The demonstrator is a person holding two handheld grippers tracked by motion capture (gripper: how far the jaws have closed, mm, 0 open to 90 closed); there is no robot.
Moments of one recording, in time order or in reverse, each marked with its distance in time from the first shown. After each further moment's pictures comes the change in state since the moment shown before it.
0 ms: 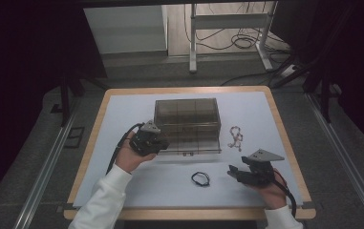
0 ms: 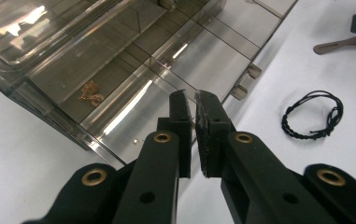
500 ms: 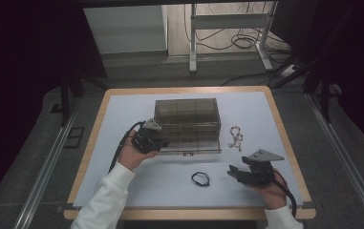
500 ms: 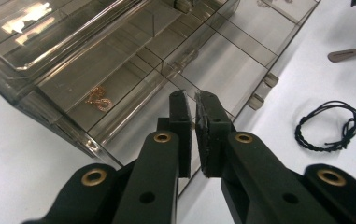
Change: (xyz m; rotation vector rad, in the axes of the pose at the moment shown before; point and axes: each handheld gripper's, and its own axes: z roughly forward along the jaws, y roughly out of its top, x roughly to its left) left arm 0.007 0.004 0.010 0.003 0.011 -0.023; right arm -0.001 -0.001 0.000 0.003 -0.003 -0.001
